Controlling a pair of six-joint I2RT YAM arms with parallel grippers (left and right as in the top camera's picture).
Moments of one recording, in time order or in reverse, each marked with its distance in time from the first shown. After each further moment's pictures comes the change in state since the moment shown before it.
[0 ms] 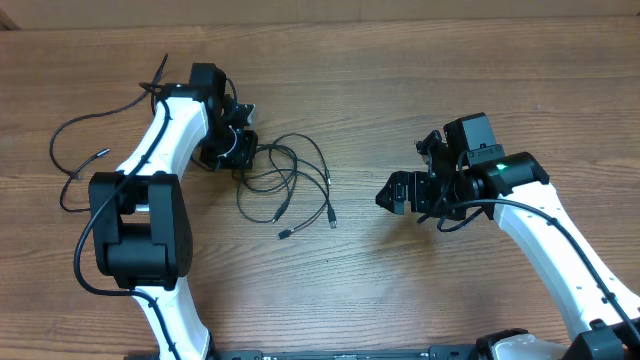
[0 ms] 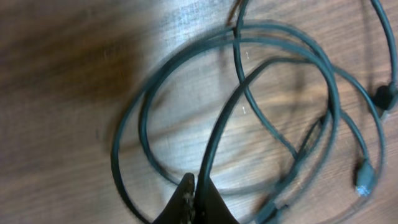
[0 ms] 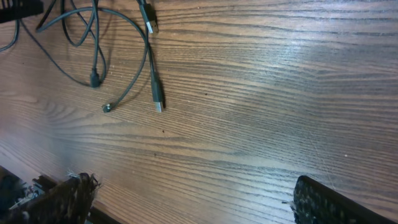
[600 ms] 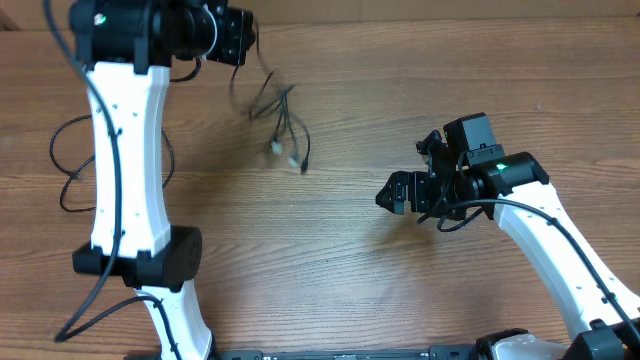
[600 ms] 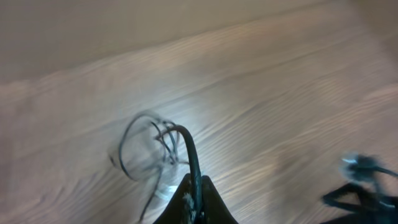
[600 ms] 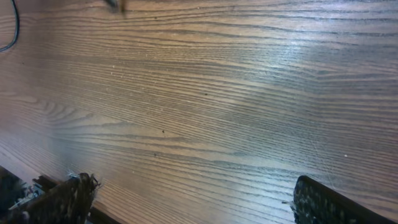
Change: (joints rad) left arm -0.071 0.002 1.146 -0.449 0.124 -0.040; right arm 0.000 0.000 0.000 0.000 0.000 0.000
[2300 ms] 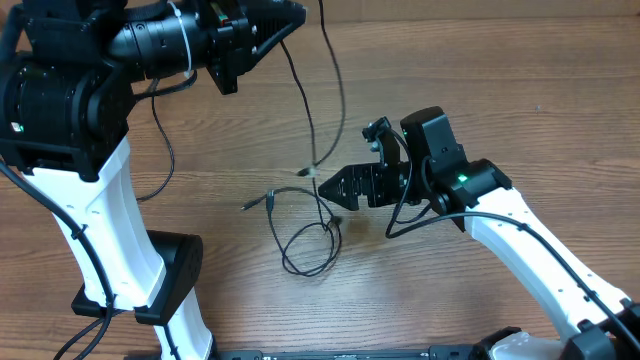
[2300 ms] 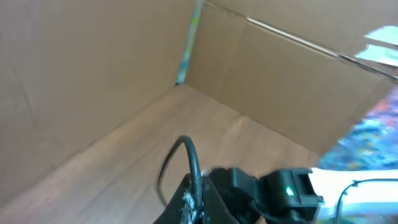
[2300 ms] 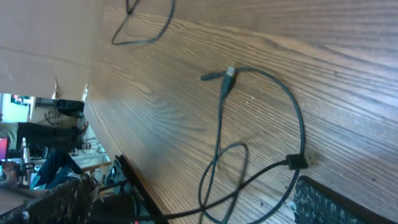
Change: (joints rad) left arm -0.027 -0.039 0.430 0.008 0.548 -0.001; right arm 0.195 0.029 -0.001 0.372 -0.248 0.099
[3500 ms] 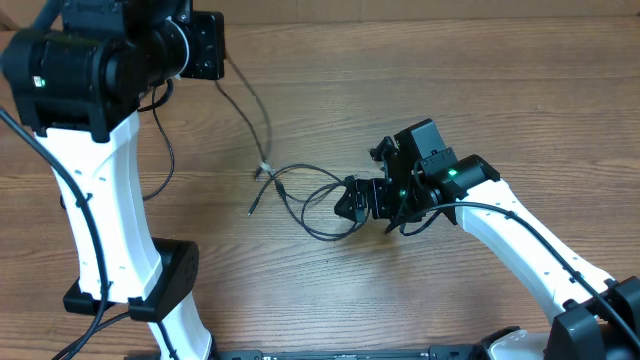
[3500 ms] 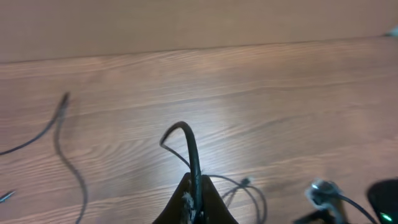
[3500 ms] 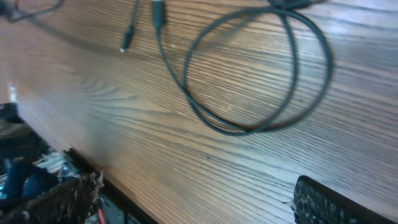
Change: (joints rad) left arm 0.021 -0.040 -0.229 -0.199 -0.767 -0.155; right arm 0.000 0.058 0.000 -0.222 0.168 -0.001
